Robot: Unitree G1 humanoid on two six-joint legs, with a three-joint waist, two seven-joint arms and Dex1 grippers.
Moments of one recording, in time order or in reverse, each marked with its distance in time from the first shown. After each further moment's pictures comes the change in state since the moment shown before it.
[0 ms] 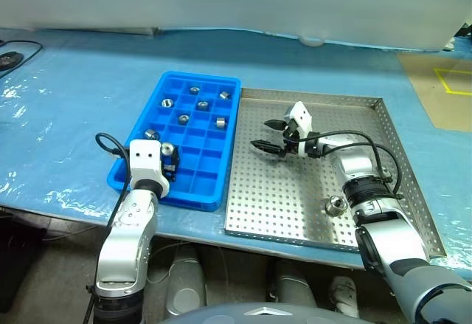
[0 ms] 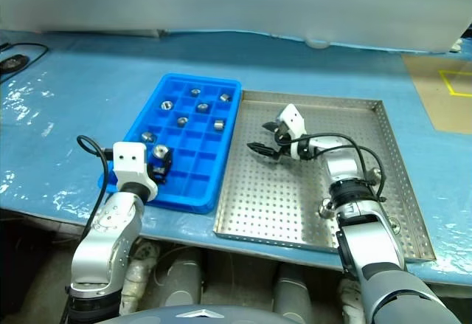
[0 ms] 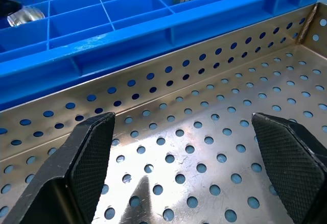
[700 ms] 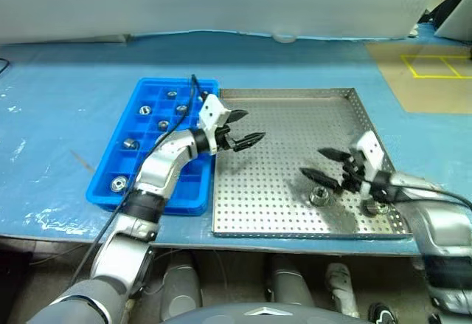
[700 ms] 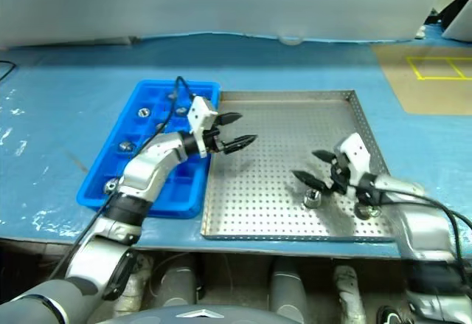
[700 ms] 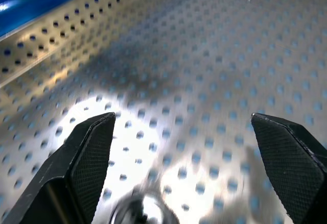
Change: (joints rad) left arm -0.664 0.085 -0.206 0.900 -0.199 -0.495 -0.810; right arm 0.736 -0.289 -0.282 -0.968 0.250 0.517 -0.140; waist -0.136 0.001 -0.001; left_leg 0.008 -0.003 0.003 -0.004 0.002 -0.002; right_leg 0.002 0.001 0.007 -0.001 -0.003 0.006
